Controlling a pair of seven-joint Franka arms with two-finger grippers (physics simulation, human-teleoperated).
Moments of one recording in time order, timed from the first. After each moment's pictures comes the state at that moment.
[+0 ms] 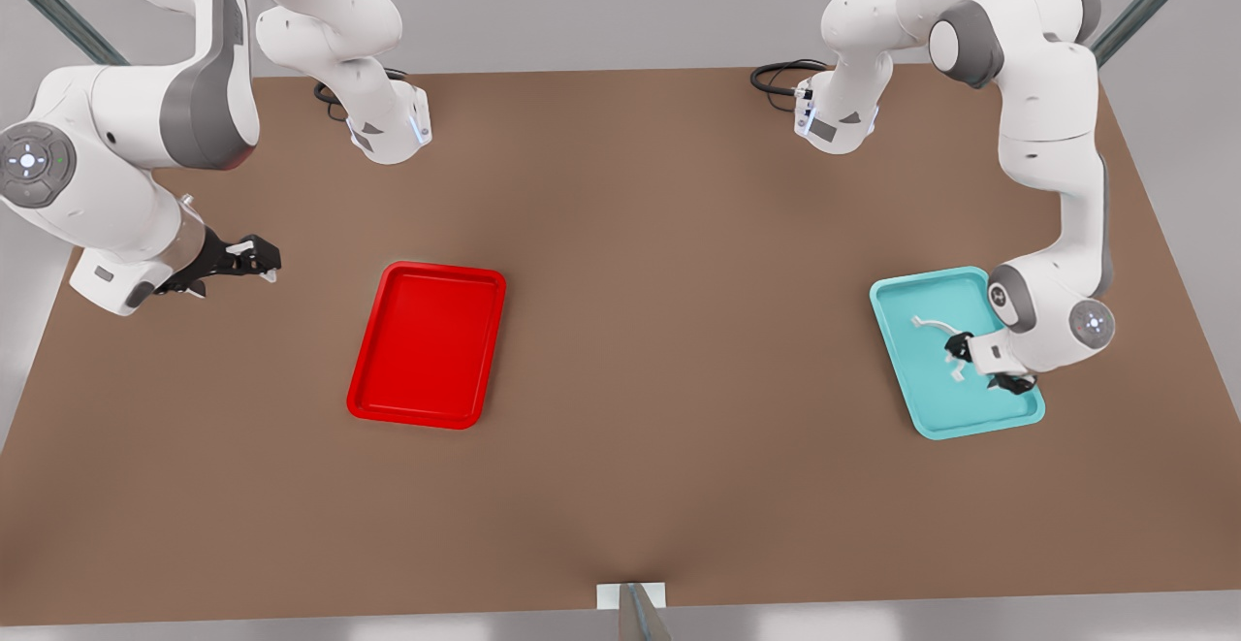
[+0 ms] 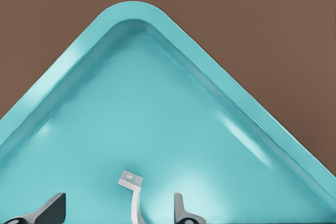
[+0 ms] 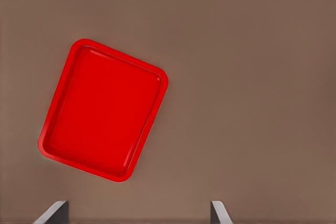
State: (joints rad) left arm 0.10 0.60 0.15 -1.86 -0.11 2.41 1.01; right arm 0.20 0.13 -0.15 -1.44 -0.05 1.46 -0.20
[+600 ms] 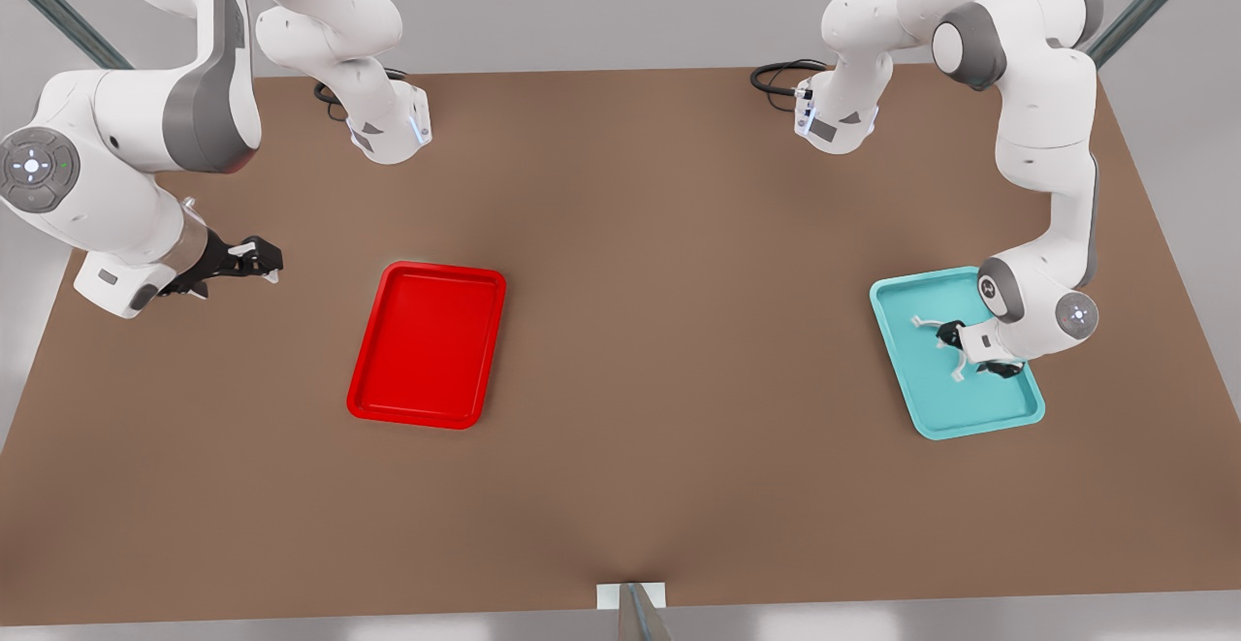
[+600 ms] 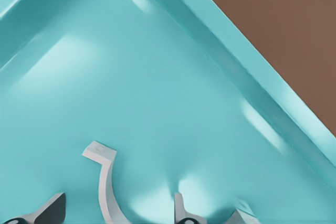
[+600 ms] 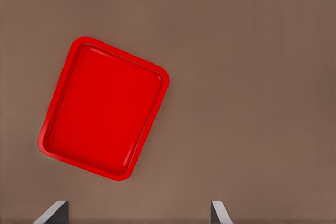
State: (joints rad) left arm 0.12 0.61 0.15 -1.95 -0.11 2.45 0.97; right arm 0.20 0.14 -0.15 -1.44 -0.05 1.46 -0.21
